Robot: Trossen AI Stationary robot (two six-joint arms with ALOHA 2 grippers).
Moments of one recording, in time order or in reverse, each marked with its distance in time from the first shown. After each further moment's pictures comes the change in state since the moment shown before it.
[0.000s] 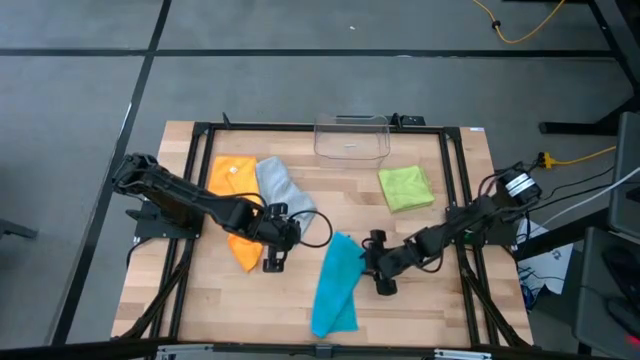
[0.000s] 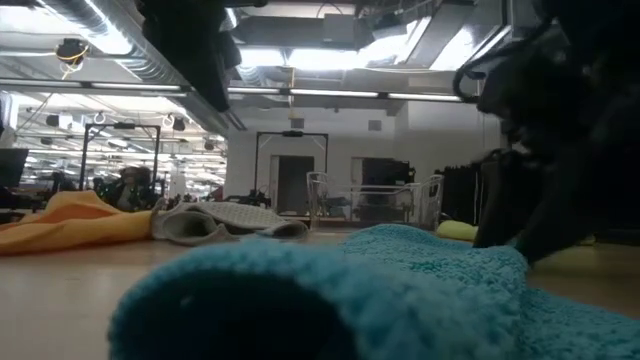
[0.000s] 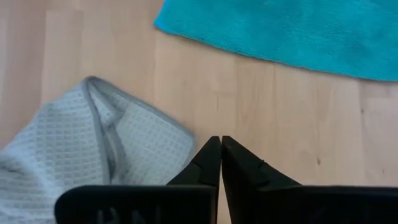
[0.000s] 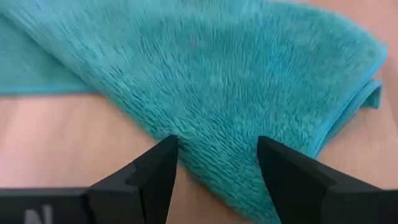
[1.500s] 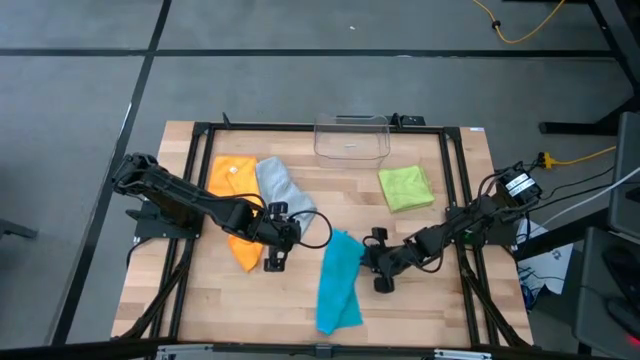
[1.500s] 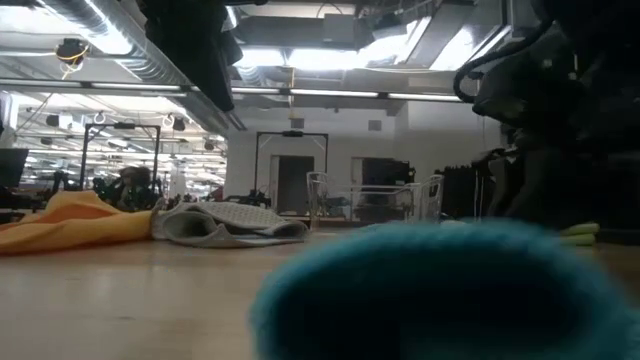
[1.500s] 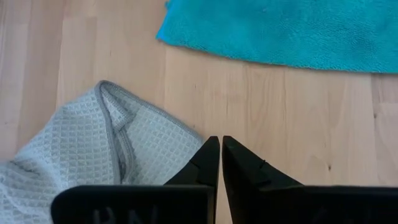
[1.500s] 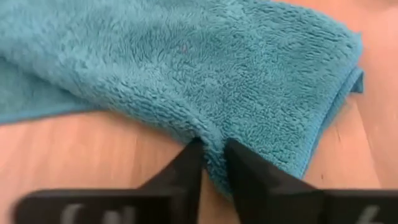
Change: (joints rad) left arm -0.007 0.000 0.000 0.006 -0.041 0.000; right arm -0.005 -0.006 -0.001 -0.005 0.060 0.059
